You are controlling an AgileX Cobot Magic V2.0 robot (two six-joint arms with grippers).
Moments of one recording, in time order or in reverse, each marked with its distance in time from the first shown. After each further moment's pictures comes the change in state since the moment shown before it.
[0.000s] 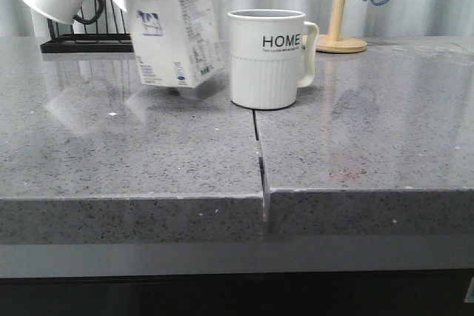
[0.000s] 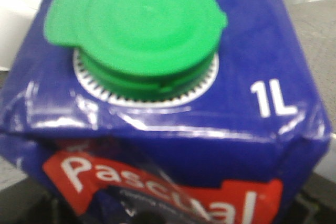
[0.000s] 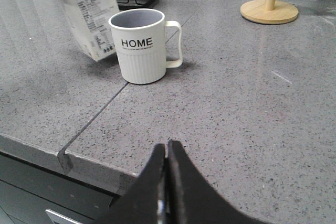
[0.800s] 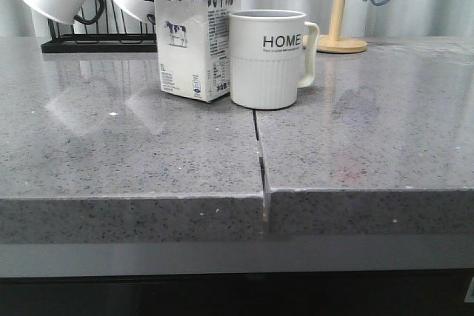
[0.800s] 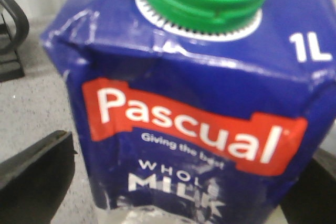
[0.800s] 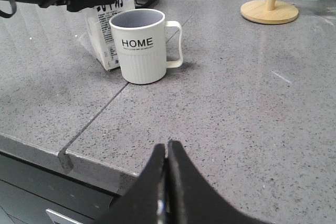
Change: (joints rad) left arm -0.024 0.037 -0.038 -0.005 0.078 0.000; right arm 0.000 0.000 0.000 0.000 0.000 0.000
